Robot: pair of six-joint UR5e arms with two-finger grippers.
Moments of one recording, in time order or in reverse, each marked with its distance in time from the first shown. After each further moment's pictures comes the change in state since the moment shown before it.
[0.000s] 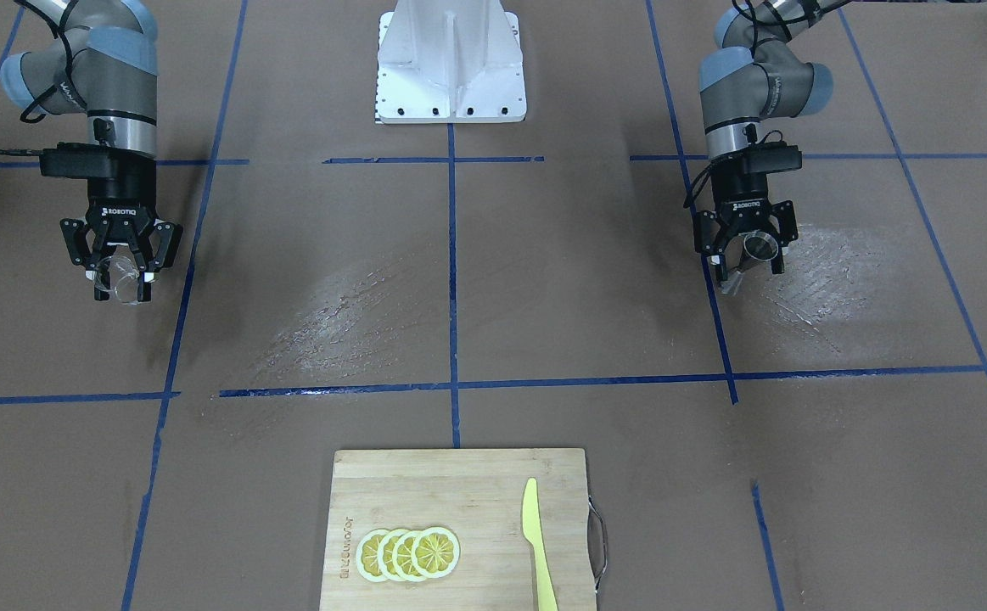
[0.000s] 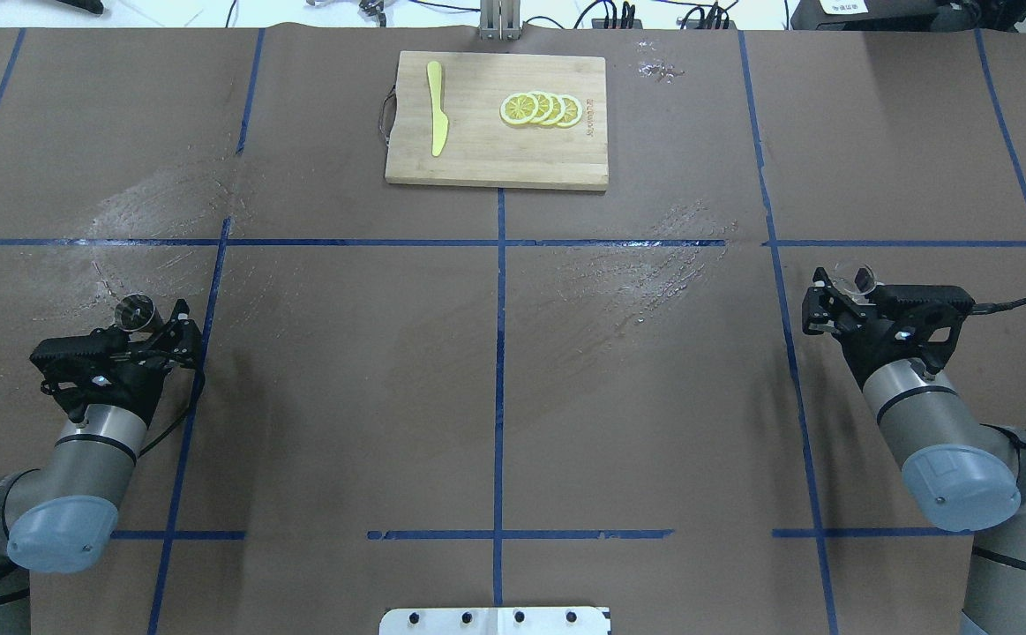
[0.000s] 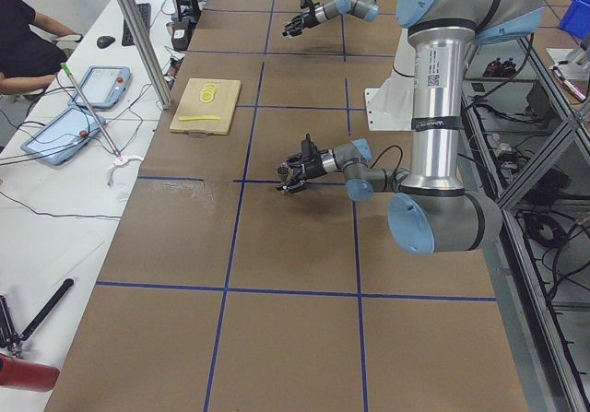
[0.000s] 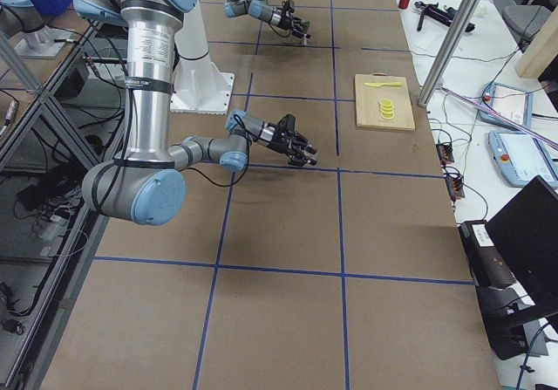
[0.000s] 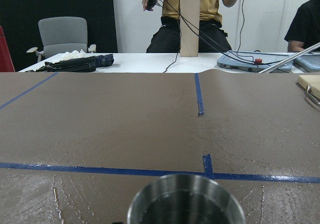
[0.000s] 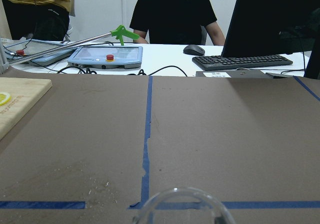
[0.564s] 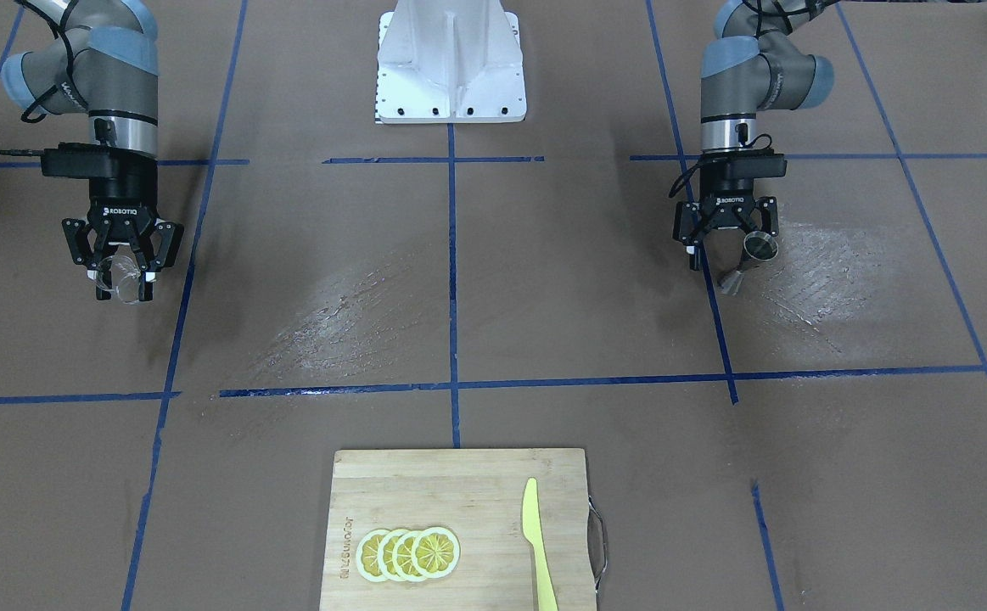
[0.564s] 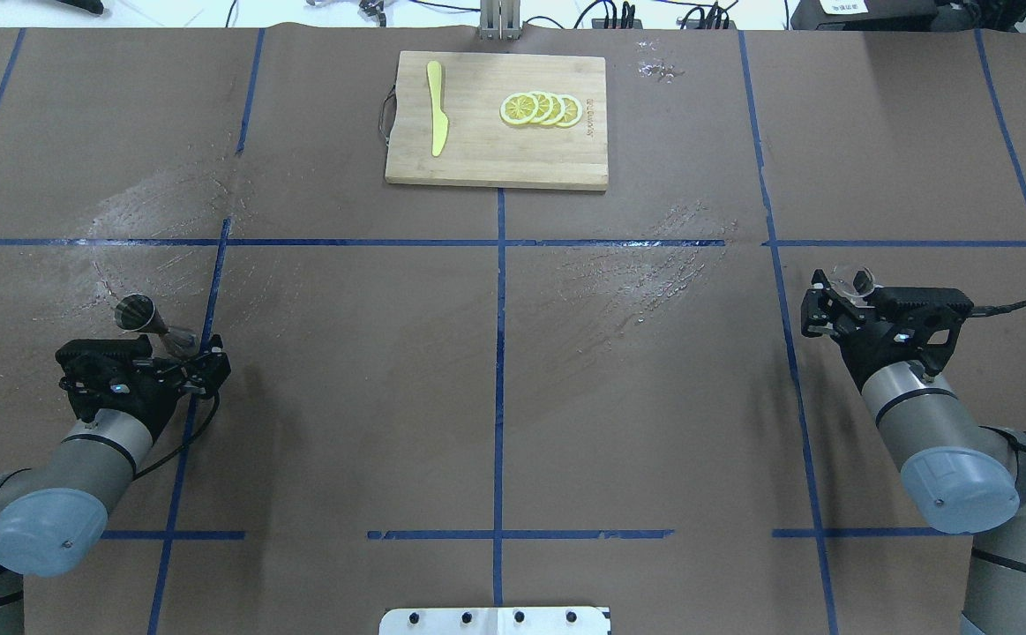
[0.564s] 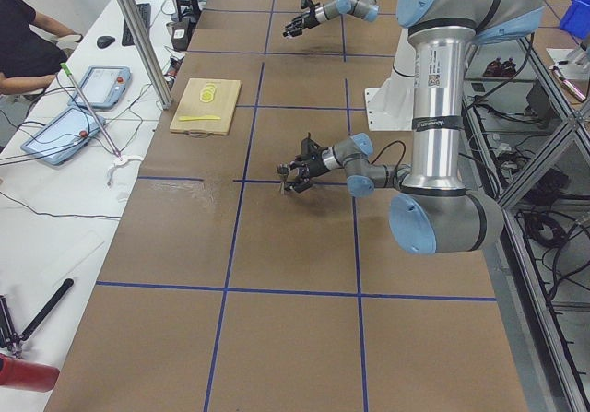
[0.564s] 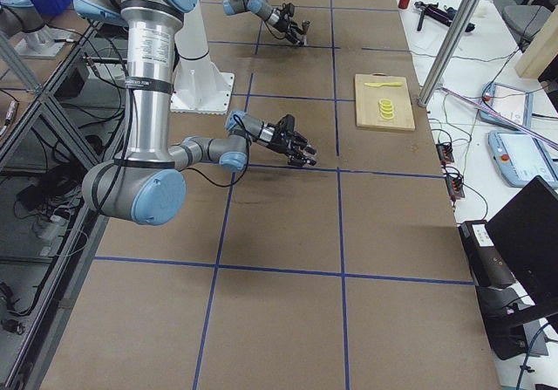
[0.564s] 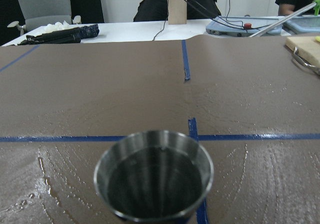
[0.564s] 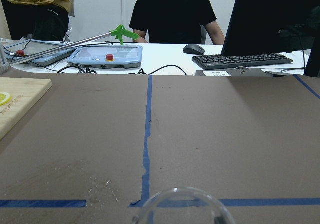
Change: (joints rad) left arm 0.001 0.021 -0.064 -0.001 -0.215 0.089; right arm -0.005 -0.001 -0.002 0.000 -0.001 0.012
